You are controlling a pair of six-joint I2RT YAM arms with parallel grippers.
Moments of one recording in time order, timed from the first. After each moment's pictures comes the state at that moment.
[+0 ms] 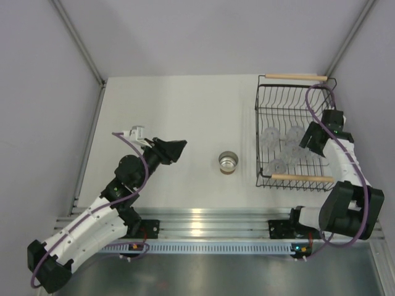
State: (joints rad) left arm -0.68 0.60 0.44 0.21 -0.12 -0.76; right arm -0.24 1.27 0.91 -0.62 0.18 0.23
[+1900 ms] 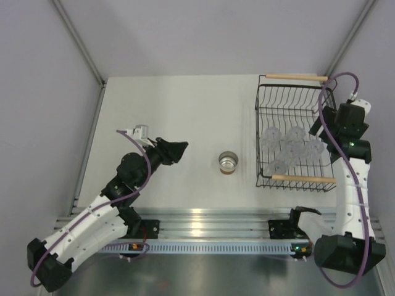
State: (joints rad) left arm -0.68 0.61 0.45 0.15 -0.12 -0.72; right arm -0.20 1.01 1.07 -0.73 0.27 0.24
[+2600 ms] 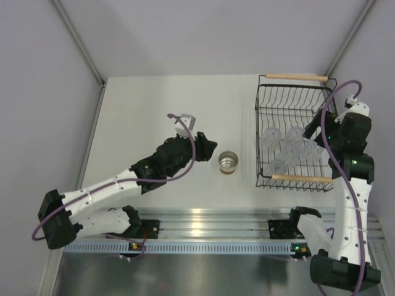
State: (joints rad) left arm -0.95 1.04 0.76 0.08 -0.29 -0.54; right arm -0.20 0.82 1.06 -0.73 0.01 0.24
